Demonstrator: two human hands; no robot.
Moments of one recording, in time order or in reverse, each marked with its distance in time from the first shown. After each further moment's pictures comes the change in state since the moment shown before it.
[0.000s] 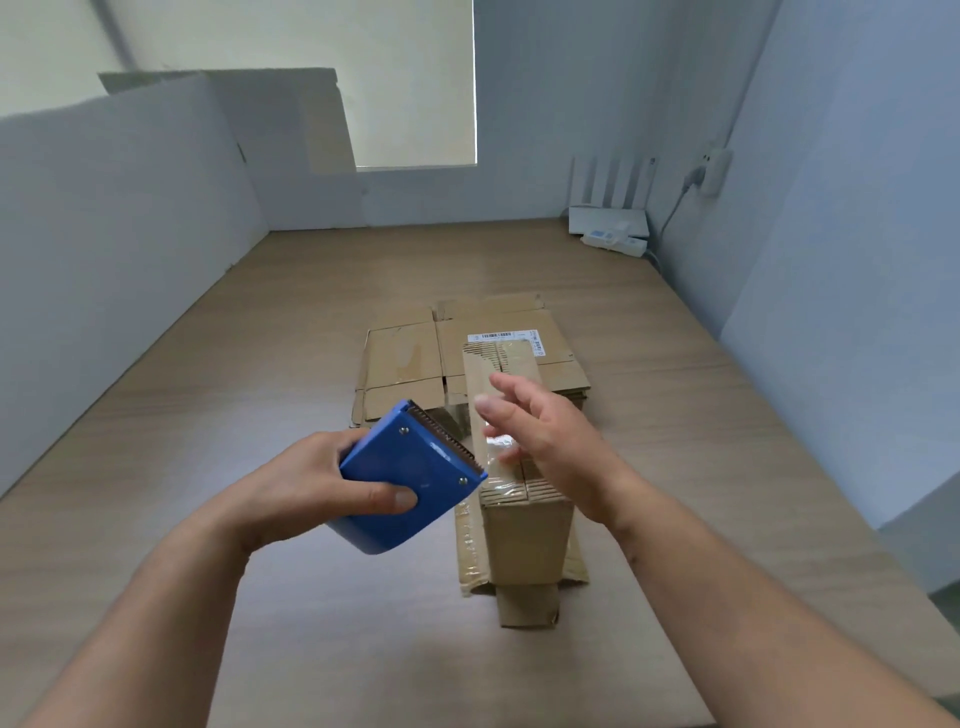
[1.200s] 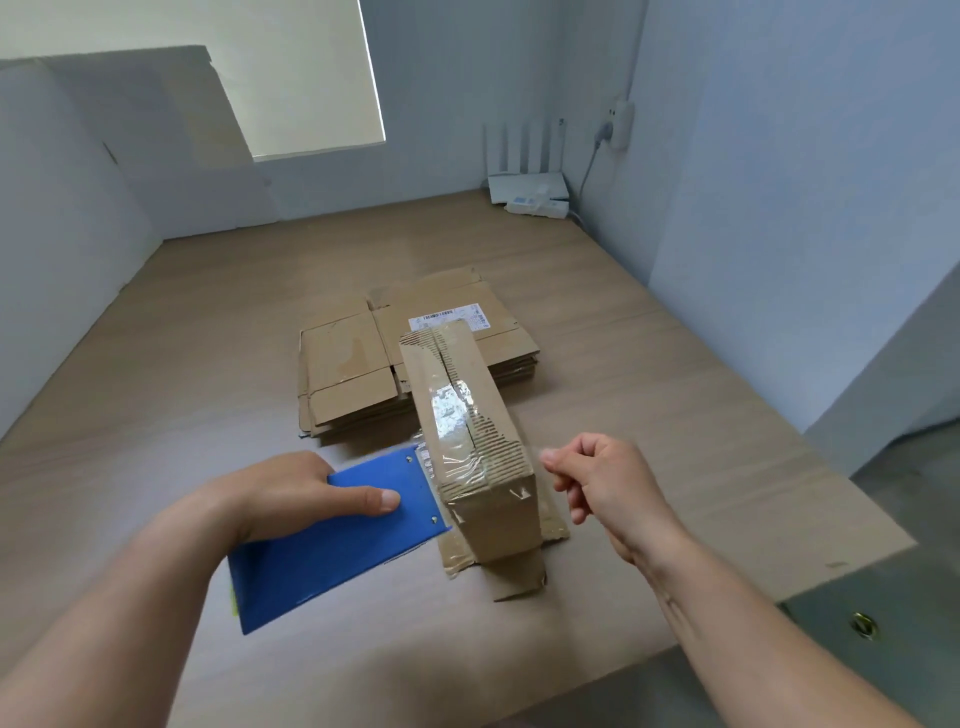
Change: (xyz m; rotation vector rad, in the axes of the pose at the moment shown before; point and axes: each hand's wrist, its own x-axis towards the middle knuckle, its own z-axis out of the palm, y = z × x) left_hand 0.042 -0.014 -0.008 0.547 -0.169 -0.356; right_hand -0.046 0.089 -0.009 0.252 0.515 0.268
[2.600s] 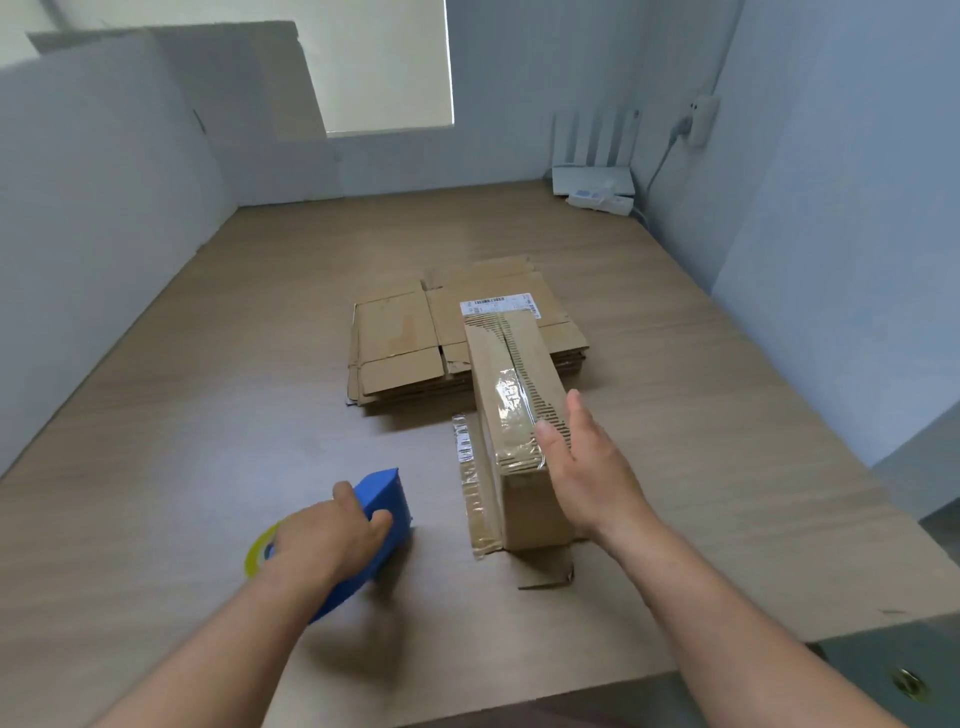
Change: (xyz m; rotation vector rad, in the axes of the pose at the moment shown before) left_hand 0.043 -0.051 0.096 0.259 0.289 -0.270; right_hand 0.004 -0.011 0.041 -0.672 -0.088 -0.216
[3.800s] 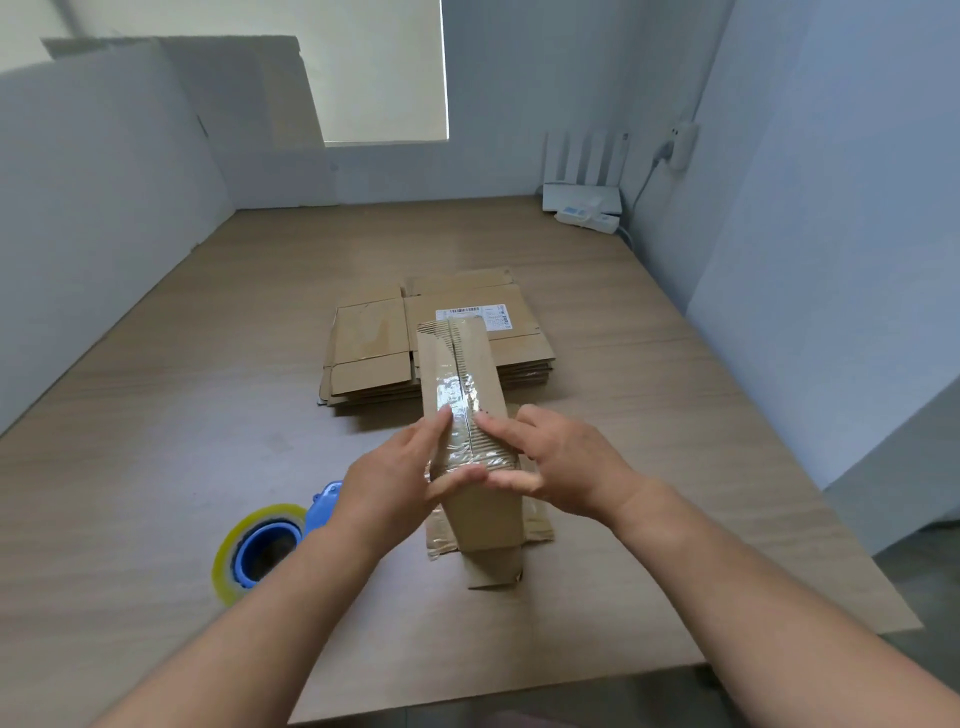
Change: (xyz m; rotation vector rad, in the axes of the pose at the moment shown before) left_hand -0.046 0.100 -0.031 -0.325 0.363 0.473; right_hand 0.029 0.028 -0.053 -0.598 -0.181 -0.670
